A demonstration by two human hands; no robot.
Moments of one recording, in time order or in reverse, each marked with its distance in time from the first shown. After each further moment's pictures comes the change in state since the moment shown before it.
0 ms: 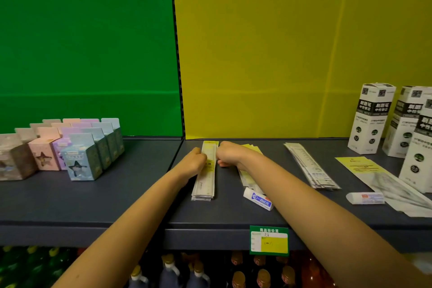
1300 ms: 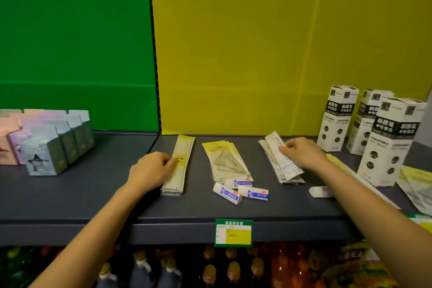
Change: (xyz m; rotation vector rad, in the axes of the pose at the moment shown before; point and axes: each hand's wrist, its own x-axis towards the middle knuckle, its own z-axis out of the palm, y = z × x) left_hand -0.015 -0.028 -0.005 0.507 0.230 0.156; right_hand -0.047 0.137 -0.153 -0.454 0.401 0.032
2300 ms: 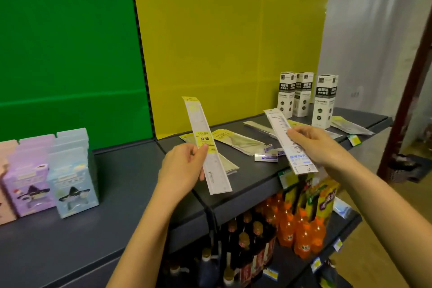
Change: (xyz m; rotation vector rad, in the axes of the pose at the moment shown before) left_hand -0.037 -0.077 -0.085 -0.642 -0.172 0.535; right_hand -0.205 -0.185 0.023 0.624 0.331 0.325
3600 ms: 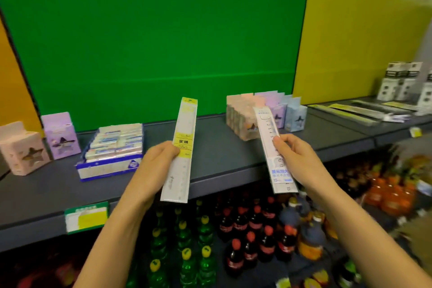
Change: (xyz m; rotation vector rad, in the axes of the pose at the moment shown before) left_hand -0.302 -0.187 -0.450 -0.308 0.124 -0.295; right_hand -0.340 -0.198 0.384 0.131 -0.111 -0.216
